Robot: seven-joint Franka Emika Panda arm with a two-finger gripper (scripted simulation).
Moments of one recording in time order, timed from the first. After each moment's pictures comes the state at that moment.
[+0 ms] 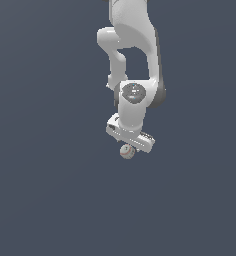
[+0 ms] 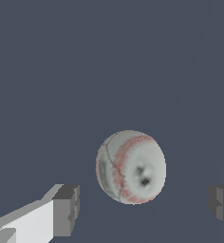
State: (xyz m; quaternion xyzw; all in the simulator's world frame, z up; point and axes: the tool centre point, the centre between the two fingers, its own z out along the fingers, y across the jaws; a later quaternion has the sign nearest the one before) arm -0.002 0.045 0.100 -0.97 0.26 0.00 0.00
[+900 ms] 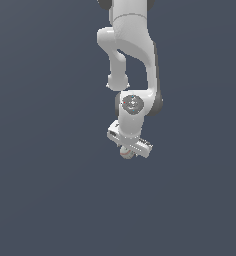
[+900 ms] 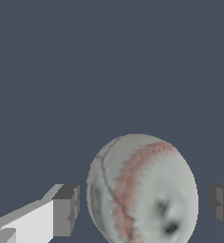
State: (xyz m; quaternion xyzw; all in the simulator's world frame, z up) arm -0.003 0.045 0.057 -0.96 0.27 0.00 0.00
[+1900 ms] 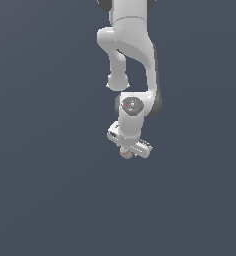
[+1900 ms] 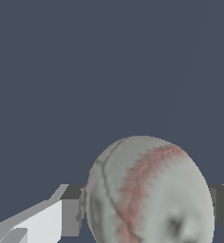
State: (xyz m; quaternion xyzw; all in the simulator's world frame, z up) arm -0.003 0.045 0.051 -0.96 0.27 0.00 0.00
